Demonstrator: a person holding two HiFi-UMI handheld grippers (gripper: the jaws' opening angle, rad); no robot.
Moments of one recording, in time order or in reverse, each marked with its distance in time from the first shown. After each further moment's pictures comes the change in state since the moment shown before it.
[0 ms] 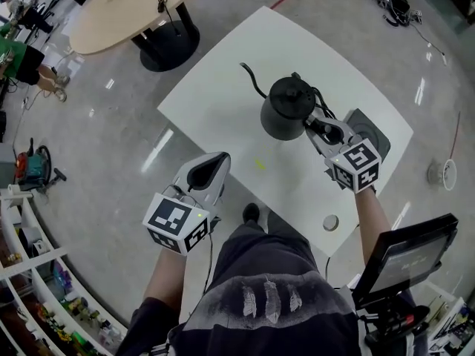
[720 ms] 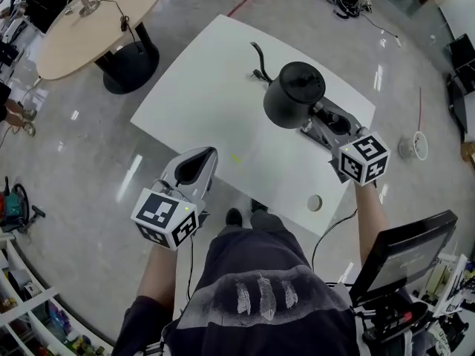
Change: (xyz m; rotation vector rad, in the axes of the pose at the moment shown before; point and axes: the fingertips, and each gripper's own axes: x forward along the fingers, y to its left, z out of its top) left arm -0.013 -0.024 0.004 0.014 -0.080 -0.163; right arm -0.105 -0.011 0.025 0.036 -0.057 -0.260
